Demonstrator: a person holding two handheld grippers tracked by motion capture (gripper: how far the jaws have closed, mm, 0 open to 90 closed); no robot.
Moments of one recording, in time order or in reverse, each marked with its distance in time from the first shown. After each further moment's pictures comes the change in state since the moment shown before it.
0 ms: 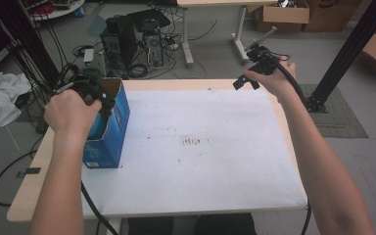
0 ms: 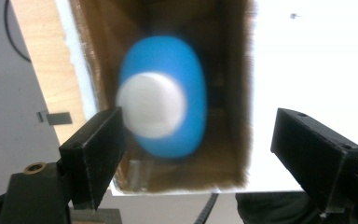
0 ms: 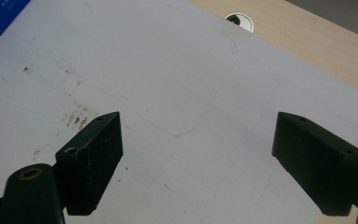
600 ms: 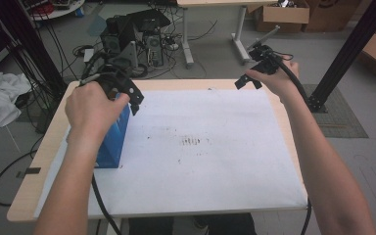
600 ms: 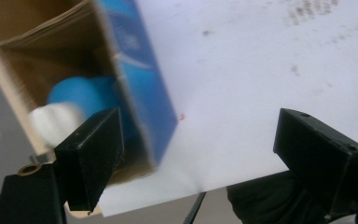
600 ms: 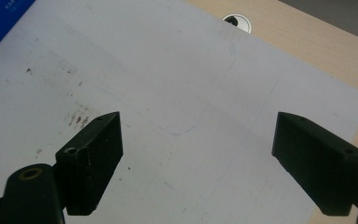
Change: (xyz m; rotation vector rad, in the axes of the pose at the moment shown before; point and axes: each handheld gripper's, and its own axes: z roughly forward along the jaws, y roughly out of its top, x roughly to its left) left arm -0.083 -0.010 -0.040 -0.093 -0.047 0.249; right arm -0.001 -0.003 -0.007 -0.010 0.000 0.006
